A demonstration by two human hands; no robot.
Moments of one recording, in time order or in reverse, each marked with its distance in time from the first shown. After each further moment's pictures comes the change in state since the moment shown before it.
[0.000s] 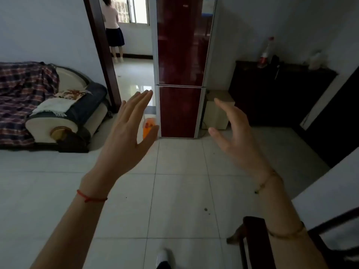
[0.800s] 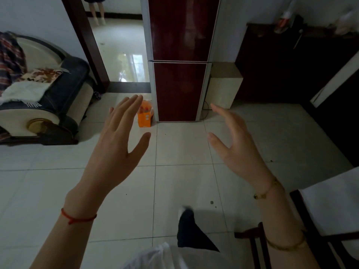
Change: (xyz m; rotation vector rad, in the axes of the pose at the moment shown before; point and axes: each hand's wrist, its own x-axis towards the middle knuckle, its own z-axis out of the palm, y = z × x) left_hand 0.124 -0.172 0.078 0.017 -0.158 -0.098; right_hand 0.160 0.106 0.118 -0.002 -0.127 0.195
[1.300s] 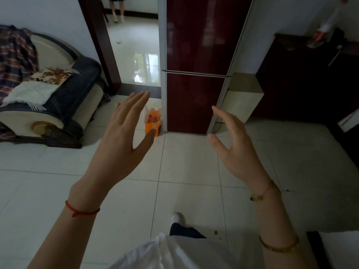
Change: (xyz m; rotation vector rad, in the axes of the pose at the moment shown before) left_hand 0.159 -0.078 0.049 -0.006 0.021 -0.091; right_hand 0.193 0.065 0.032 0.054 -0.073 -0.023
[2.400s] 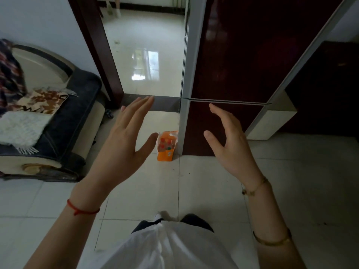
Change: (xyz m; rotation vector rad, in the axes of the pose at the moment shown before) left_hand 0.313 -0.293 -0.004 -0.011 -0.127 -0.014; right_hand 0.401 0.010 0.174 0.002 0.020 0.067
